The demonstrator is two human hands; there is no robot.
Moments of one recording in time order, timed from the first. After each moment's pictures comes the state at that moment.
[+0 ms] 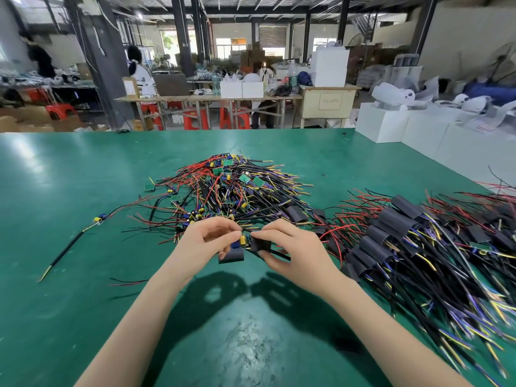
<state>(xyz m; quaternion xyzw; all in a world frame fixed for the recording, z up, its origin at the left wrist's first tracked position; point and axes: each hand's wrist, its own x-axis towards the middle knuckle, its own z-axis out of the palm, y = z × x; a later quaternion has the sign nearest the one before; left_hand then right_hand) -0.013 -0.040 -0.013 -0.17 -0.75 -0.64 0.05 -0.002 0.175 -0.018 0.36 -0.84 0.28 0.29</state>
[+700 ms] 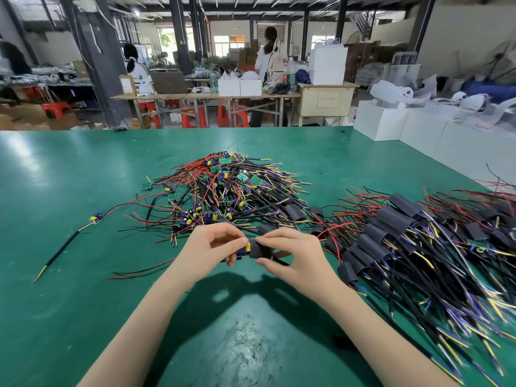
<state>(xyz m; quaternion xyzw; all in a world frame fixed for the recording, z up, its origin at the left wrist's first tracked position) -0.011 -0.030 -0.018 -0.18 -0.78 -0.61 0.02 0.008 0.177 -0.025 0.31 -0.83 0.39 0.23</state>
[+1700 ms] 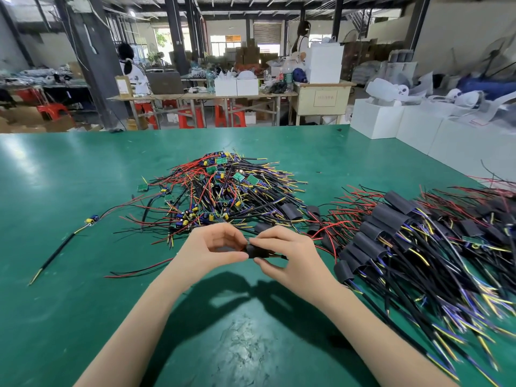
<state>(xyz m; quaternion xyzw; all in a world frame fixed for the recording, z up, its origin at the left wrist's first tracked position) -0.008 -0.031 -0.019 -0.22 -0.74 -0.63 -0.01 0.012 0.175 -0.023 0.34 -0.83 0.37 0.25</state>
